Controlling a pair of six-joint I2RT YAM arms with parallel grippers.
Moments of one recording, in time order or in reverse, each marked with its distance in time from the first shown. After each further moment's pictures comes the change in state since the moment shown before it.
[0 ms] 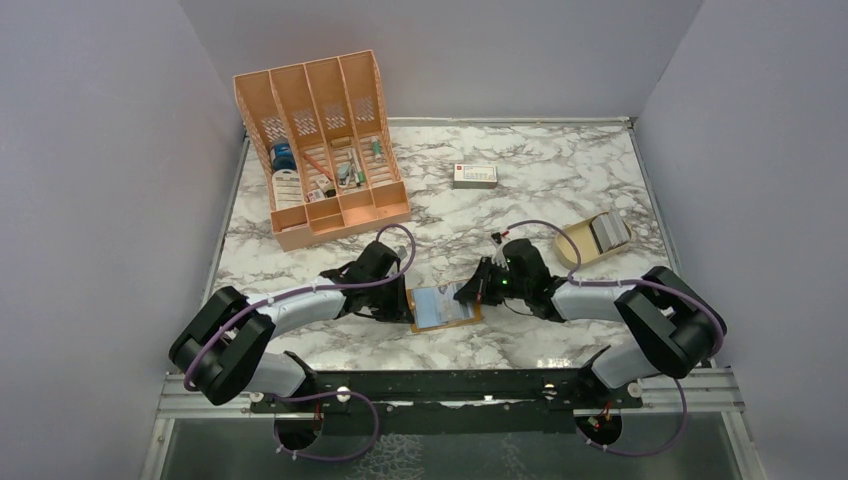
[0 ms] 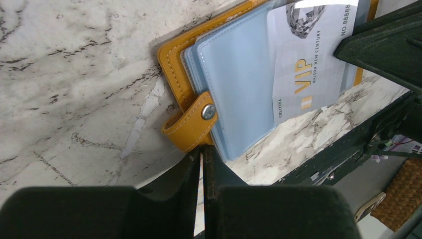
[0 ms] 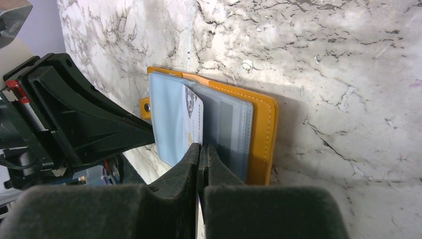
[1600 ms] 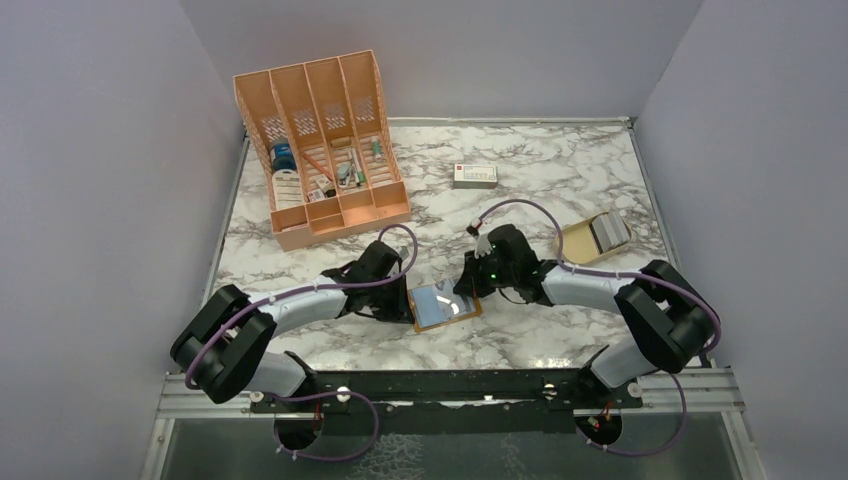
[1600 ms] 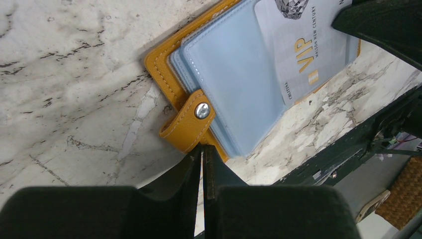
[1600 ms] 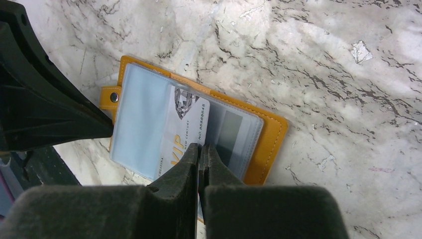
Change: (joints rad) left arm 0.000 0.010 0.010 -0.008 -0.011 0.016; right arm 0.025 0.042 0.177 -0.225 0.055 -0.473
